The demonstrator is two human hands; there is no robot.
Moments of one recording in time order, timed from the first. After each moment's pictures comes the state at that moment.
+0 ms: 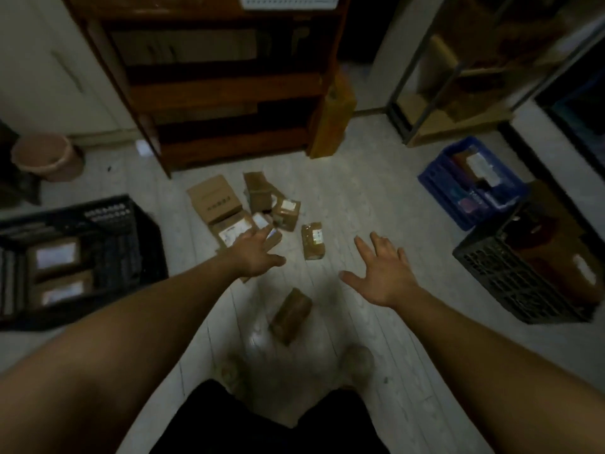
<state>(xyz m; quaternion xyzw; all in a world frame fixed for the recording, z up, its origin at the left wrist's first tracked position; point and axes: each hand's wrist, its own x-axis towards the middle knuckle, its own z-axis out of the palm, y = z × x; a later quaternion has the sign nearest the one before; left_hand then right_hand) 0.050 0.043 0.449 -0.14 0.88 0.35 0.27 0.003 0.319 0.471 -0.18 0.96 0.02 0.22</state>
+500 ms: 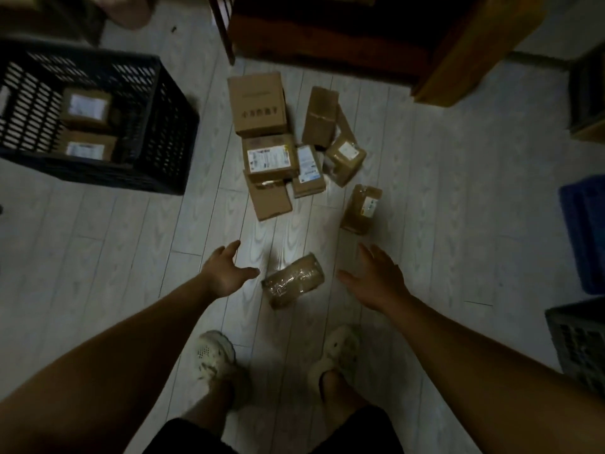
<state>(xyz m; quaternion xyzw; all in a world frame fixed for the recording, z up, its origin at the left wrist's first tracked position) 0.091 0.115 0.213 -0.53 0.70 0.41 0.26 -0.111 0.324 0.231 -0.28 0.86 -0.01 0.42</state>
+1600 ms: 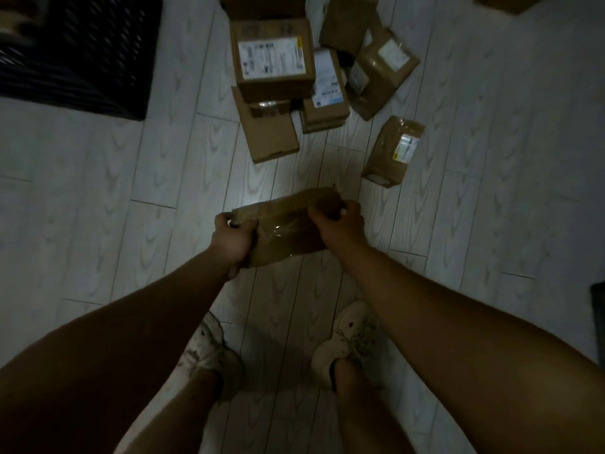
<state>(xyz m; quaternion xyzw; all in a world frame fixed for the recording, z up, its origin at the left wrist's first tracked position) 0.113 0.138 -0.020 -0.68 0.40 0.61 0.07 -0.035 0.251 0.001 0.05 0.82 -0.33 0.47</state>
